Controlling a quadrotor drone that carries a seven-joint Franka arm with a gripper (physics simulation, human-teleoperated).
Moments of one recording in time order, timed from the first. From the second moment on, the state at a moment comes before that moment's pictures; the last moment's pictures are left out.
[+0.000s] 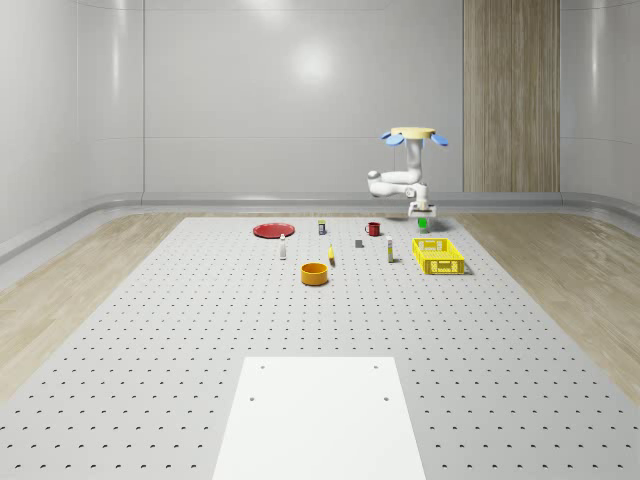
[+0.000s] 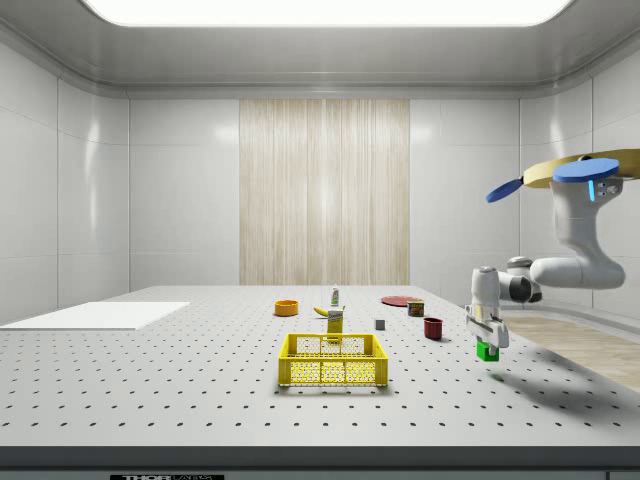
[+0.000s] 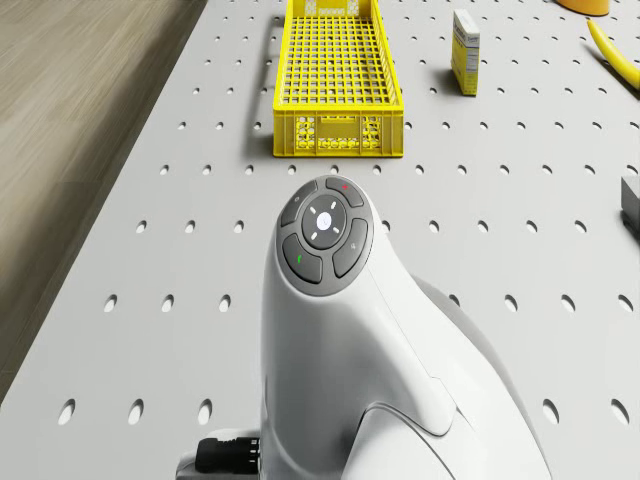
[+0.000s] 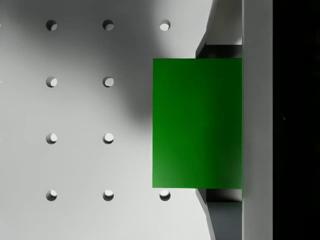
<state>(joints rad) -1.16 -1.41 1.35 -2.85 -1.83 1.48 1.66</state>
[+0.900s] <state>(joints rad) -1.17 -1.46 1.39 -2.85 -1.77 1.52 1.68</state>
